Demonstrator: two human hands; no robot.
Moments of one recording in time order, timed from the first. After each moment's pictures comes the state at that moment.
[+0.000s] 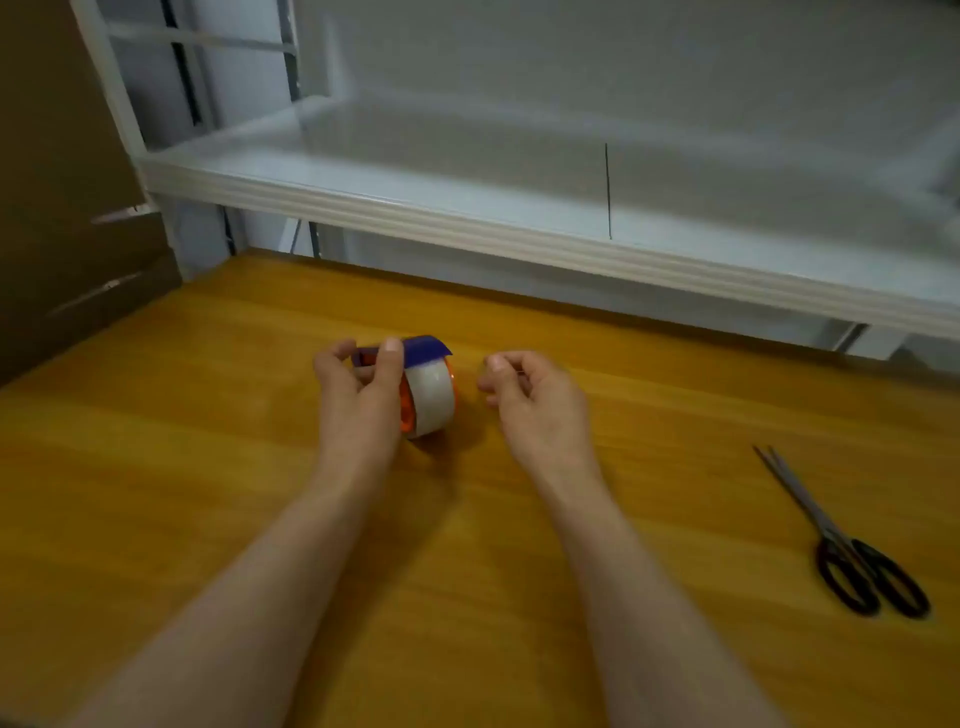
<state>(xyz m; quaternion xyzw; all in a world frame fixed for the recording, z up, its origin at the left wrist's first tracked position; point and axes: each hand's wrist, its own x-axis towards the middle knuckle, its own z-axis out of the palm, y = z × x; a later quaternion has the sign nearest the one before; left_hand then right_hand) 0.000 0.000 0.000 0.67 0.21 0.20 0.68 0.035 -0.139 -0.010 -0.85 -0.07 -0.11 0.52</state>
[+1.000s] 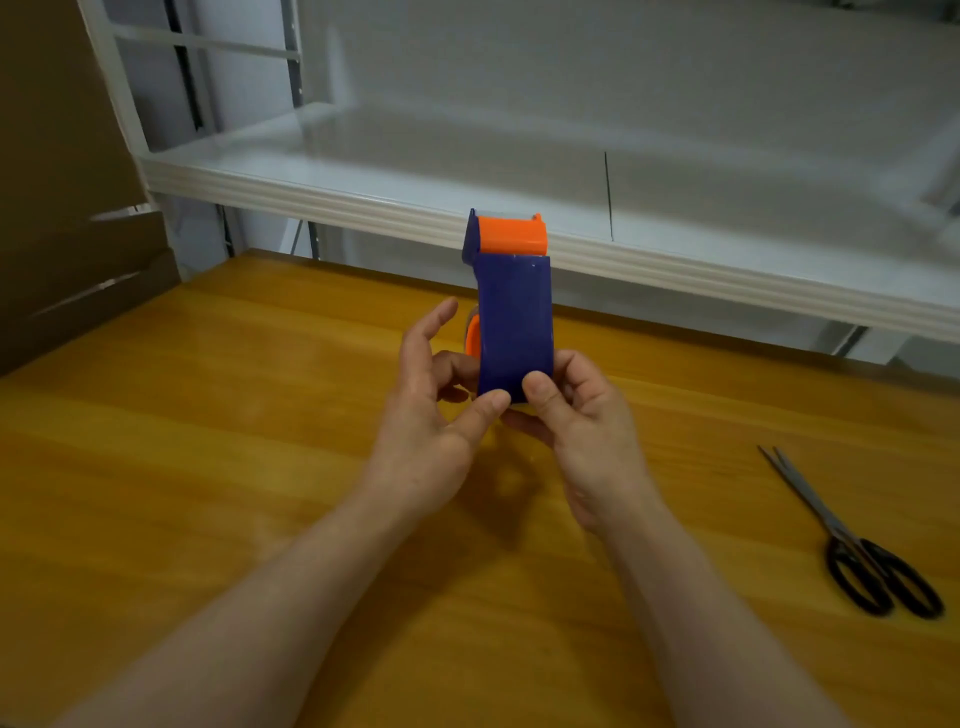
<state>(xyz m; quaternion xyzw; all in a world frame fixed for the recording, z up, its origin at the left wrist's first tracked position) -0.018 -0.023 -0.010 0.76 -0.11 0.21 0.61 0.009 -0.170 -0.006 -0.68 -0.12 -0.03 0.72</state>
